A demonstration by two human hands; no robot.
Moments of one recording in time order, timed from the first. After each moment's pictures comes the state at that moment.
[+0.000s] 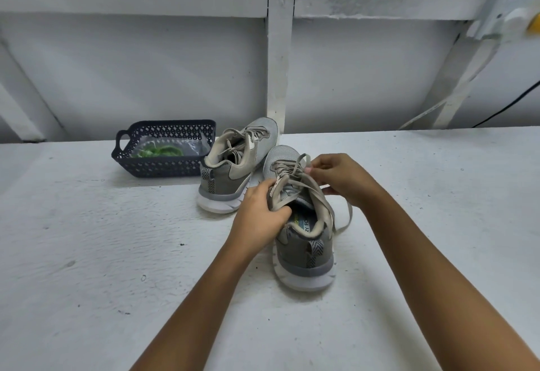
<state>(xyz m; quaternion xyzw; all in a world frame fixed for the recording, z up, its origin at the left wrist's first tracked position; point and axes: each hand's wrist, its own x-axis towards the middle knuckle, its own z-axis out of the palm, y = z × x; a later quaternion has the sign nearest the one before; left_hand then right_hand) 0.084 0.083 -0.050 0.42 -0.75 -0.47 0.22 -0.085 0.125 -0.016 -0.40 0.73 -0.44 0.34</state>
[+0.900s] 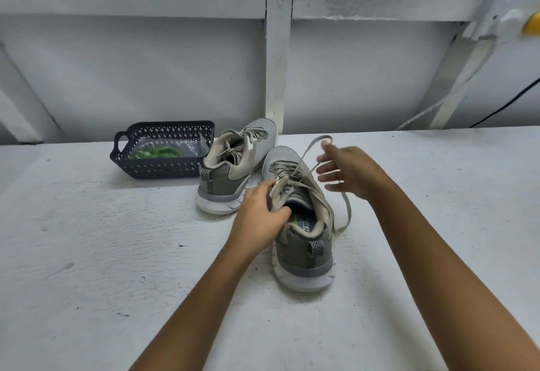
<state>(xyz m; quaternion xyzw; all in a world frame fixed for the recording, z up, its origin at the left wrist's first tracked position) 0.084 0.082 -0.050 0.42 -0.76 -0.45 0.22 -0.095 0.126 -0.002 -0.28 0.72 -0.50 0.38</state>
